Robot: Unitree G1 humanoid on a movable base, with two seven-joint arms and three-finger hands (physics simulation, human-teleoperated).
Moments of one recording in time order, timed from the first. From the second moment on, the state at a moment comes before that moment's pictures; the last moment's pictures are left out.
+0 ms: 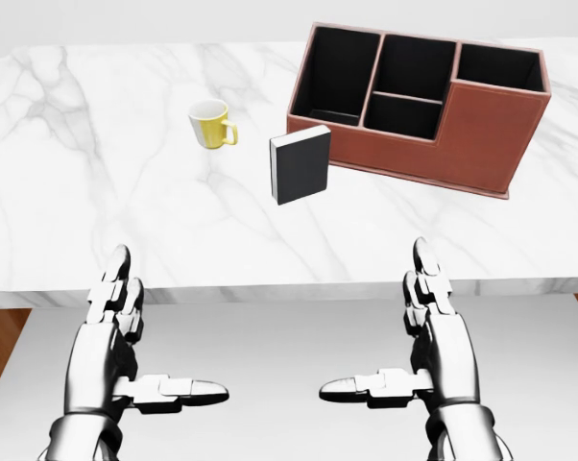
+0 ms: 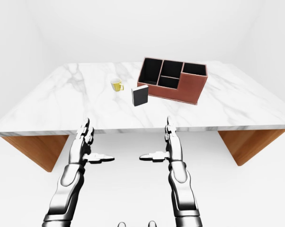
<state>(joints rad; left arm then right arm) -0.01 0.01 0.01 0.00 -0.01 0.00 -0.01 0.00 -0.01 -0.01 -0.01 0.01 0.00 0.01</state>
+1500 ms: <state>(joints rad) -0.23 0.10 0.14 -0.34 -0.07 0.09 -0.02 -0.15 -0.04 -0.04 -0.32 0.00 0.09 0.06</state>
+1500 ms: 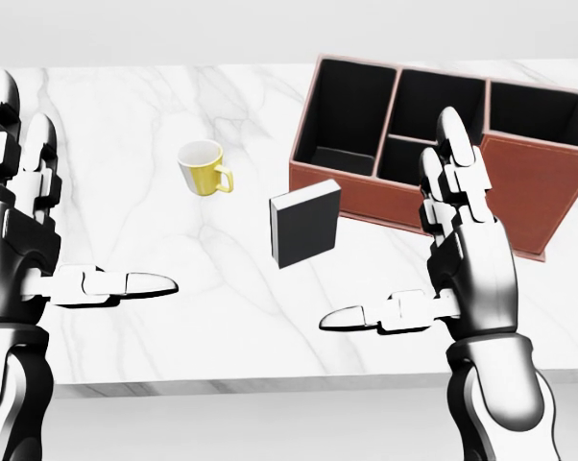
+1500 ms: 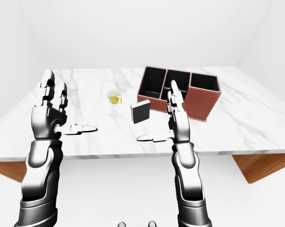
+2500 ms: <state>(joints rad) -0.22 0.09 0.13 -0.33 -0.07 0.09 -0.02 -0.15 -0.04 -0.04 -0.32 -0.01 0.09 0.07</state>
